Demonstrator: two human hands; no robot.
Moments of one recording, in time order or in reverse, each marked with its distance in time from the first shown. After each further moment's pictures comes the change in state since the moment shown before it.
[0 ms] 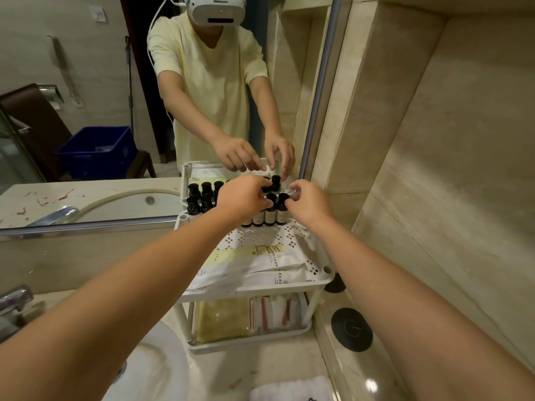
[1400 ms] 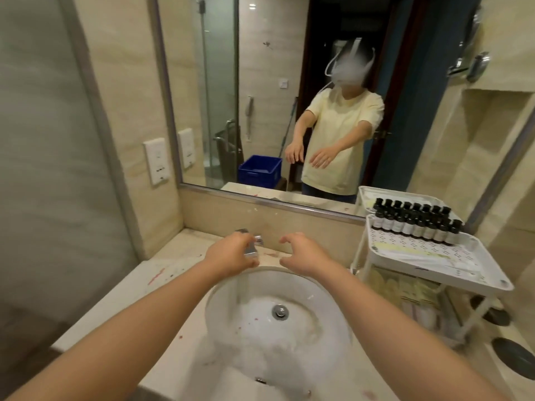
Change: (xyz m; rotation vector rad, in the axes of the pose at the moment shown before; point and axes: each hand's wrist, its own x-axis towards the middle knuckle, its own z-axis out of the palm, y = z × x) left_hand -0.442 -0.206 -0.192 0.054 -0.037 -0.560; right_hand -0.318 -0.268 0.167 -0.245 -0.531 -0.580
